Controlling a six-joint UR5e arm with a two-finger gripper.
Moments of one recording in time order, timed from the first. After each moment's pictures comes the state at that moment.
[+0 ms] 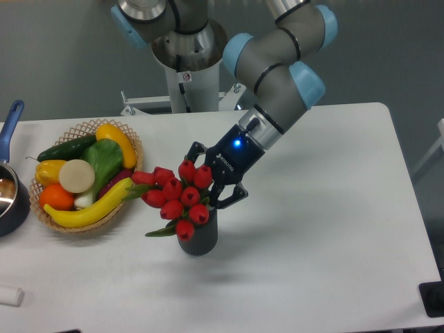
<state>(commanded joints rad) 2.64 -1.77 -1.87 -0.97 0.48 1.33</state>
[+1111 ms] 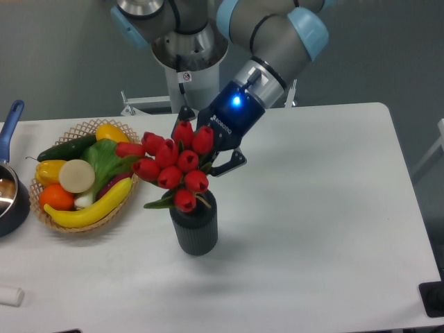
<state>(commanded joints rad) 2.65 -1.64 -1.79 -0.97 0.41 1.08</state>
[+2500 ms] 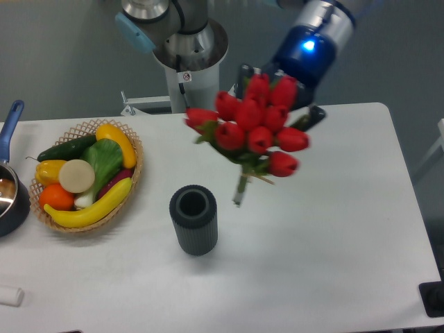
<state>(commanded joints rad) 2.85 -1.76 -1.62 -0.89 0.36 0.96</state>
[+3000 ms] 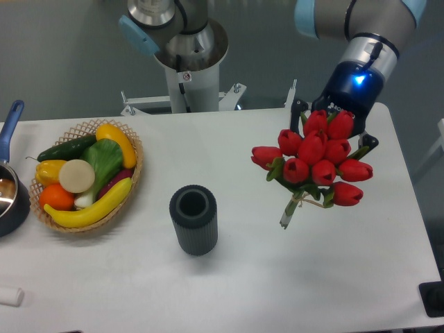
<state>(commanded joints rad) 2.87 -1.82 -1.61 -0.87 0.37 1.02</state>
